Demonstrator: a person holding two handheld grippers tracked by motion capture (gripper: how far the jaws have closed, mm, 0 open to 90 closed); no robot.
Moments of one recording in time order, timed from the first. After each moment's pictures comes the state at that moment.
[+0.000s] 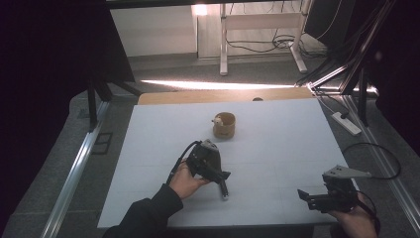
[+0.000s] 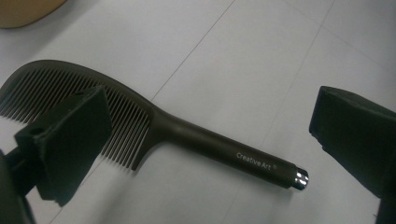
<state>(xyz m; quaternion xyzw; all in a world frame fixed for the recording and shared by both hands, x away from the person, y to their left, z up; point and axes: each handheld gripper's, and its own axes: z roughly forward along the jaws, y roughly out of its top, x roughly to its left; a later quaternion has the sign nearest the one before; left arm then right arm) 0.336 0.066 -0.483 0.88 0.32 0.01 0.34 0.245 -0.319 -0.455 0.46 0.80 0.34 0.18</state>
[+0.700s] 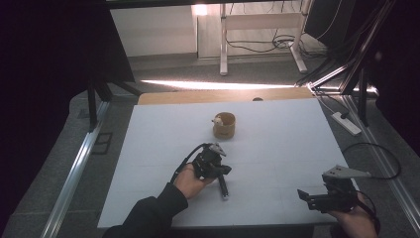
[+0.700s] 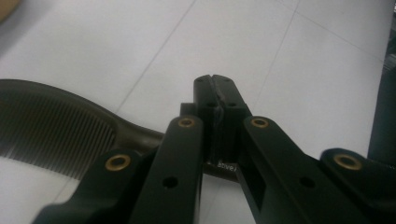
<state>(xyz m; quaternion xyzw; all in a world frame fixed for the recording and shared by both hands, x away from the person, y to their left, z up) 0.330 0.050 -0.481 0.90 0.28 -0.01 0.33 0.245 -0.319 -0.455 0.46 0.80 0.34 0.18</state>
